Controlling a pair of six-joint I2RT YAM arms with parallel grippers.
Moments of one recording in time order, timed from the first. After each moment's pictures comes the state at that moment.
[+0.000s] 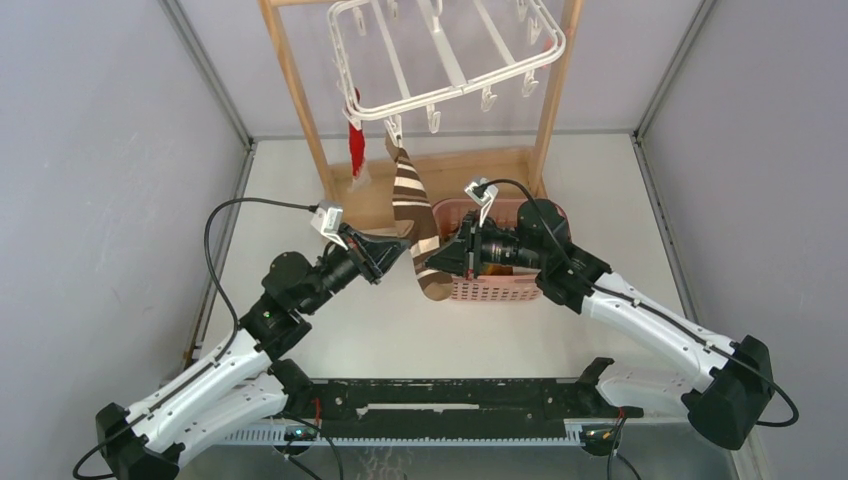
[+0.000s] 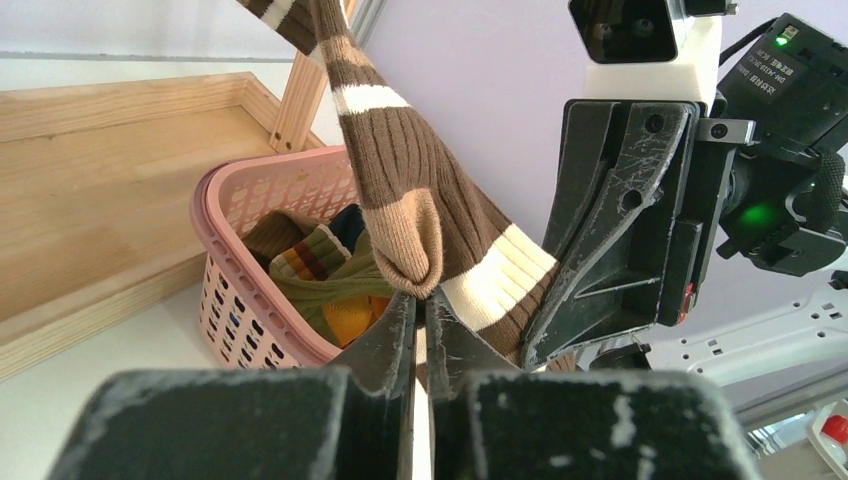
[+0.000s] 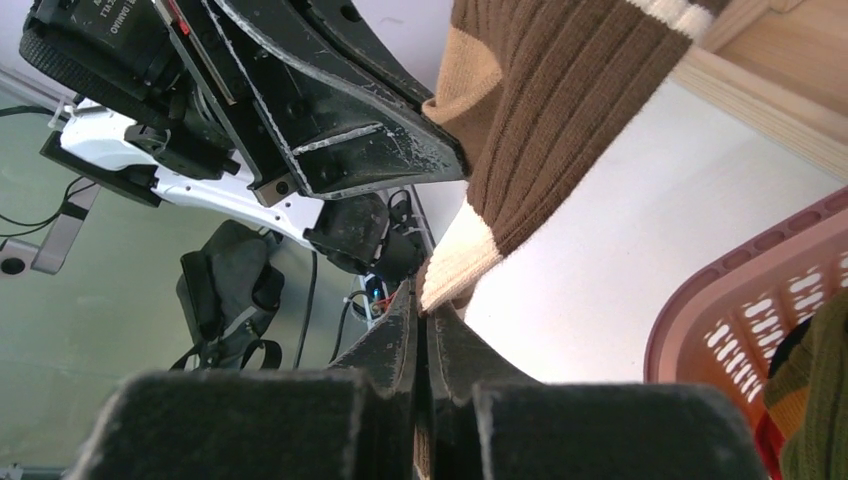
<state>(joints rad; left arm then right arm) -0.74 0.71 0.60 0.22 0.10 -0.55 0.76 1.11 0.91 0.03 -0.58 0.57</state>
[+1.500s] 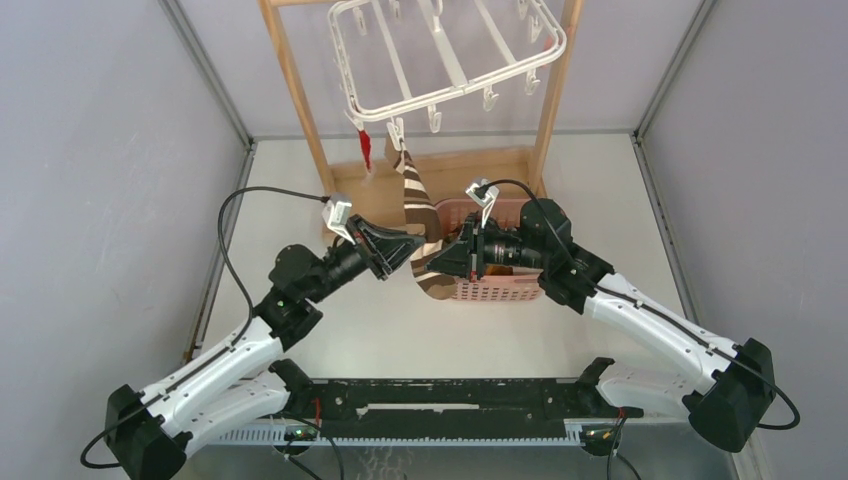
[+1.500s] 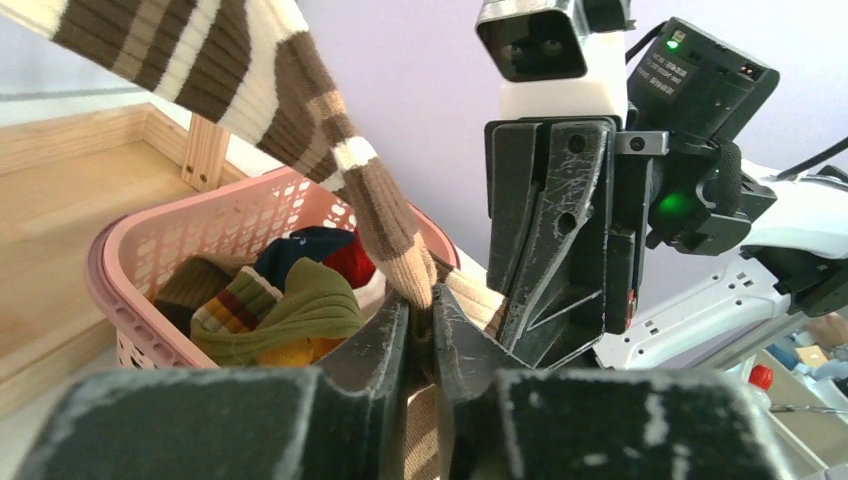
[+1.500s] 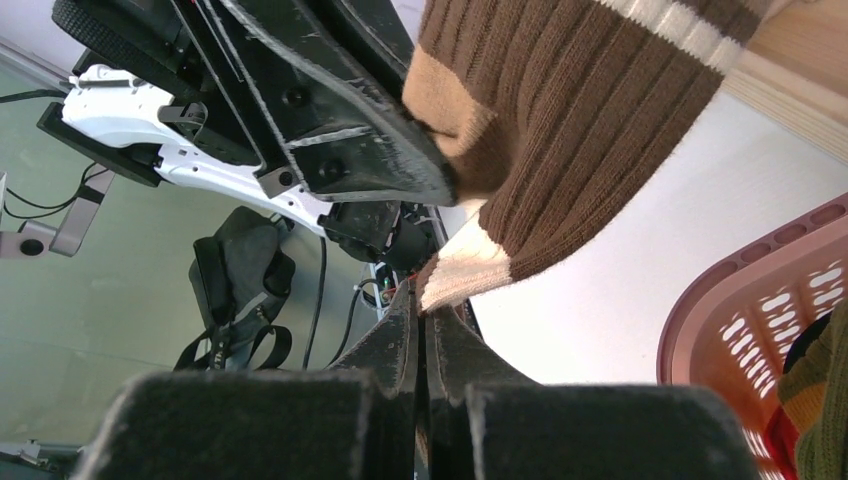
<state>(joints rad) -0.71 0.82 0.59 0.45 0.29 -0.59 0.75 1.09 0.91 0.01 -0.62 0.57</state>
